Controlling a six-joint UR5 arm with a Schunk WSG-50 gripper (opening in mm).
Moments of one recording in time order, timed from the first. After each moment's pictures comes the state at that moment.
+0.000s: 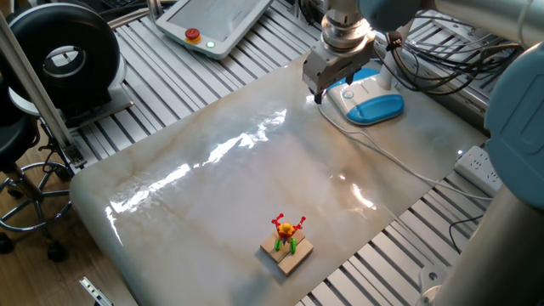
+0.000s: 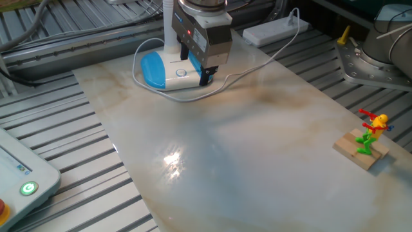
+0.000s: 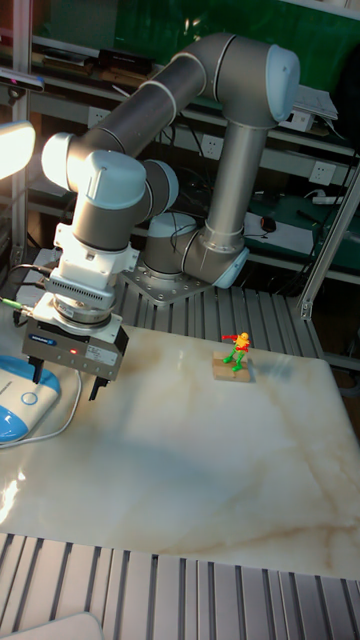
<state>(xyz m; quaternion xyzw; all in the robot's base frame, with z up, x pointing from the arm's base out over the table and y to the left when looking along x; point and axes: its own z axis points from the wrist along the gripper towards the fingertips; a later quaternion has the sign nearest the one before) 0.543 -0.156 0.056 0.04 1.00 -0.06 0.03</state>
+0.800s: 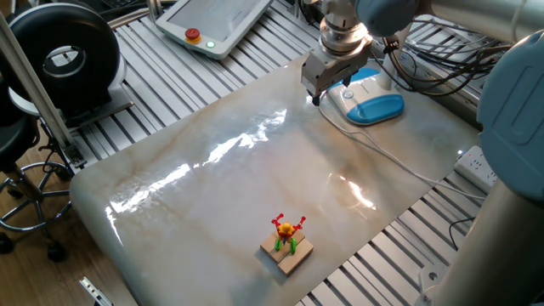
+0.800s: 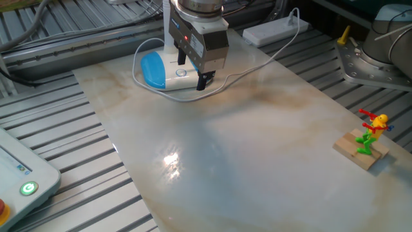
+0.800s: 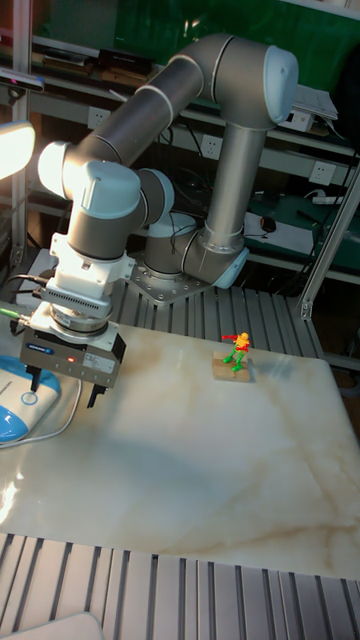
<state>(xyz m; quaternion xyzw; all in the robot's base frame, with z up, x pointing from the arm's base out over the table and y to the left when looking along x) 0.547 -0.156 0.045 0.04 1.00 -0.05 0.03</state>
